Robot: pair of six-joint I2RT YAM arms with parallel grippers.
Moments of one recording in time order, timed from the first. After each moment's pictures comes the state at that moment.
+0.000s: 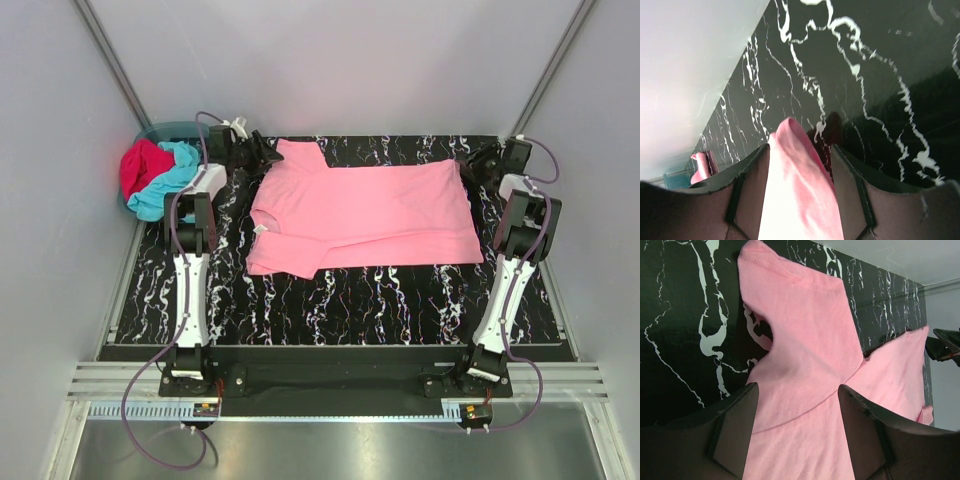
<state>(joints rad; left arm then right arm) 0.00 2.63 2.17 -0.08 0.68 -0.58 -0.30 2.50 1.90 0.03 -0.47 0.78</state>
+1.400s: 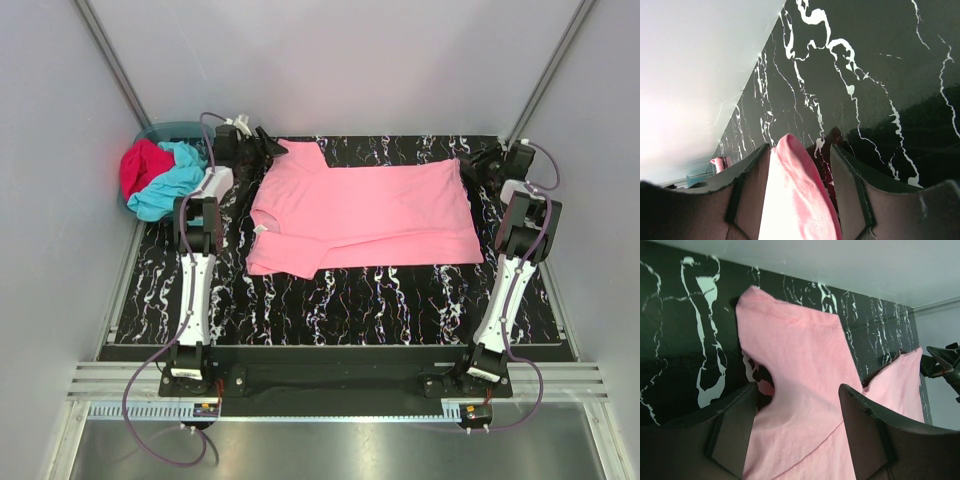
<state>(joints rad) -0.02 2.77 2.35 0.02 0.66 -0.67 -0.33 2.55 1.91 0.16 -0.52 0.87</state>
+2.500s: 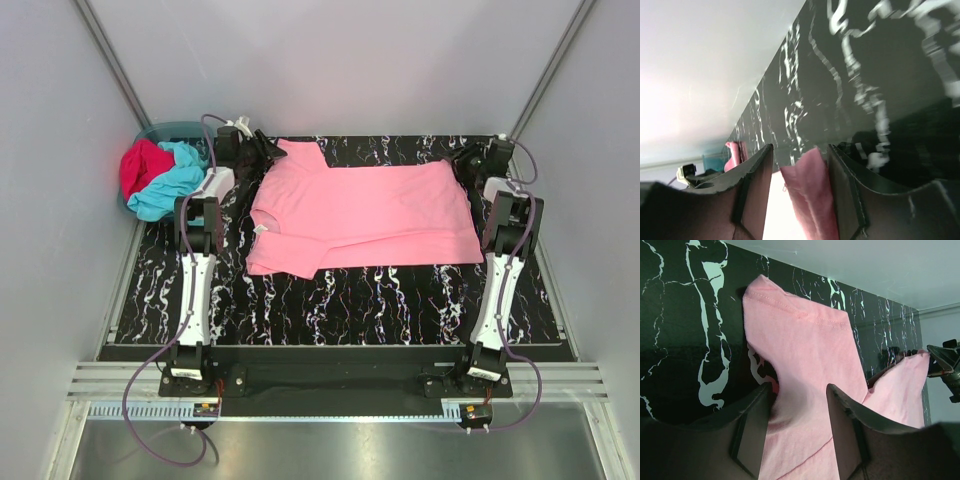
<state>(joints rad) -0.03 2.78 2.34 0.00 0.62 -0.69 -0.26 2.64 2.01 0.21 -0.59 0.94</state>
